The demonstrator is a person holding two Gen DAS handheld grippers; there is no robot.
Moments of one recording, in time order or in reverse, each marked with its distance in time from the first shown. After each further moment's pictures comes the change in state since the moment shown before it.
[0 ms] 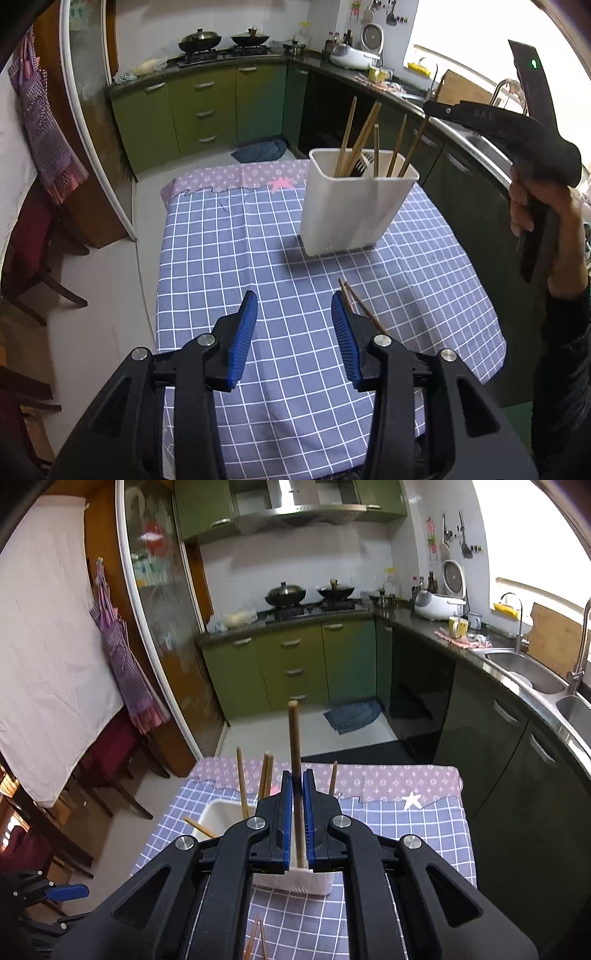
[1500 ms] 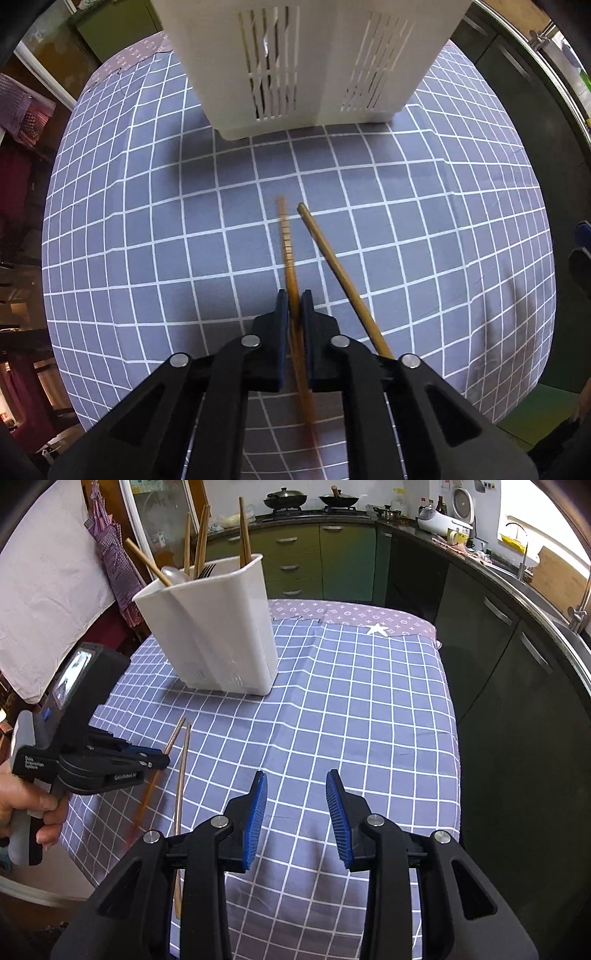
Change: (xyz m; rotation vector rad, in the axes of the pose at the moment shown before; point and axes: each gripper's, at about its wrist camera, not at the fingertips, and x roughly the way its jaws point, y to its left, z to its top) left arm 0.215 -0.096 -0.016 -0.023 0.481 0.089; right arm -0.018 -0.077 -0.192 -0.066 0.367 -0.010
